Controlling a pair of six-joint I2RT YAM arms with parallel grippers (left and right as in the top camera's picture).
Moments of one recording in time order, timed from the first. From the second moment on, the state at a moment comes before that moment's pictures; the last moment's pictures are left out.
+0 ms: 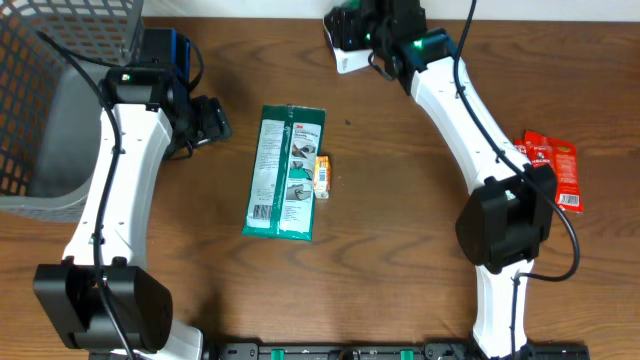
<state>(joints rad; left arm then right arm) -0.03 1.70 1.60 -1.21 -0.04 -0.41 0.37 2.19 2.08 -0.44 -0.13 0.27</state>
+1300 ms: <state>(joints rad) -0.03 1.70 1.60 -1.20 -0.04 -0.41 0.34 2.51 2.08 0.28 0.07 0.45</state>
